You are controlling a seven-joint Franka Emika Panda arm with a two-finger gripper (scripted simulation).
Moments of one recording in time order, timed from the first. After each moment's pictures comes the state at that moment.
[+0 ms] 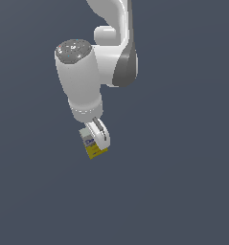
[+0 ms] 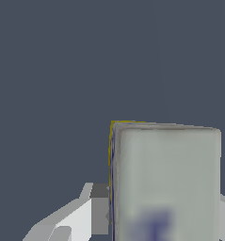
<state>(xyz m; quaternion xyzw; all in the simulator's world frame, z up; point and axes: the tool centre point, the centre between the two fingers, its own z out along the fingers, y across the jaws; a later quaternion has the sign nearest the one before) 0.046 -0.077 0.222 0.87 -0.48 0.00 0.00</state>
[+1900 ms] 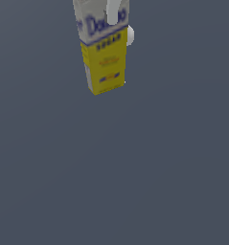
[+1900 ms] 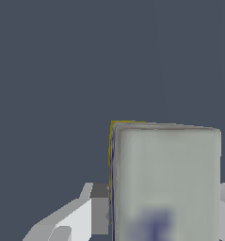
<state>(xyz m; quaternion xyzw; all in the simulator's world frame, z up) 0.012 -0.021 0.551 0.87 -0.48 0.00 0.00</state>
